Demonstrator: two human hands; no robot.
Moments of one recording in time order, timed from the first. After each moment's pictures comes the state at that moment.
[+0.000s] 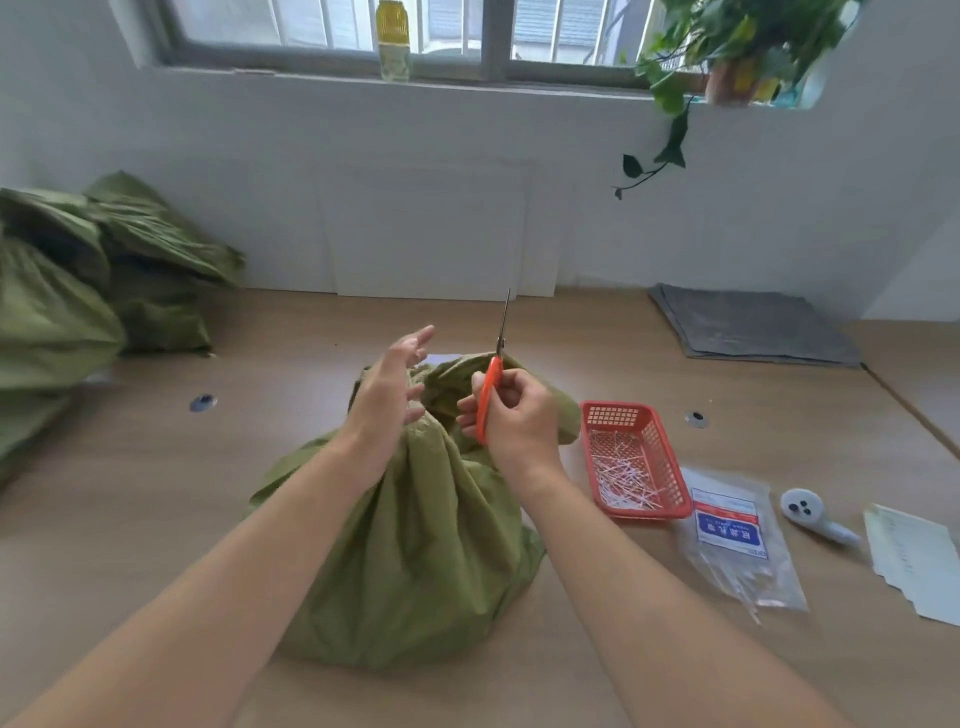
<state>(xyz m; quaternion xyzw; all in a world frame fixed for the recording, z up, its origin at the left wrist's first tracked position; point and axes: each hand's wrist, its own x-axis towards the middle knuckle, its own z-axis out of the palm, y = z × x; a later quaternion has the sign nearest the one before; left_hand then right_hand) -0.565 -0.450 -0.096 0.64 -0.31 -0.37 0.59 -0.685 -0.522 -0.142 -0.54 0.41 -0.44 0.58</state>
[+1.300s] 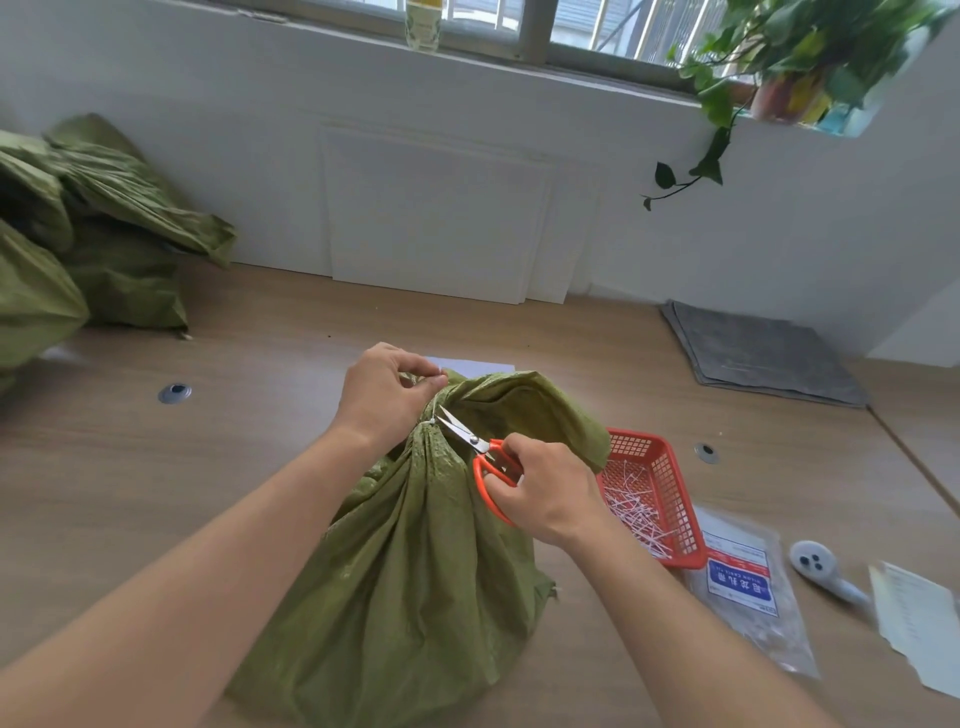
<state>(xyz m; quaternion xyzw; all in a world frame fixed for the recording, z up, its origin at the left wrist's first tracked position) -0.470 -0.519 -0.138 0.74 -0.40 -0.20 0.50 -0.676 -0.567 -0.161 -0.87 0.45 -0.09 0.17</state>
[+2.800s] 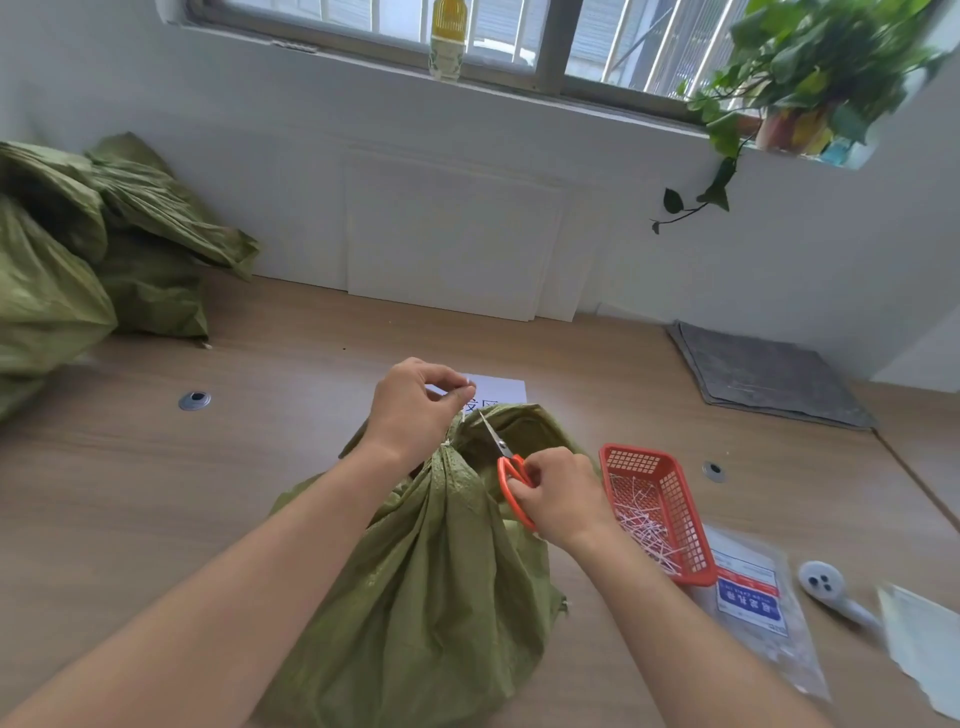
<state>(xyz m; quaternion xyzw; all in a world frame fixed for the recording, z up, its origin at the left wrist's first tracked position) -0.477 -0.507 -0.131 0.71 -0.39 -0.23 0.54 -0.662 -0.561 -0.158 -0.82 0.52 -0.10 0.22</state>
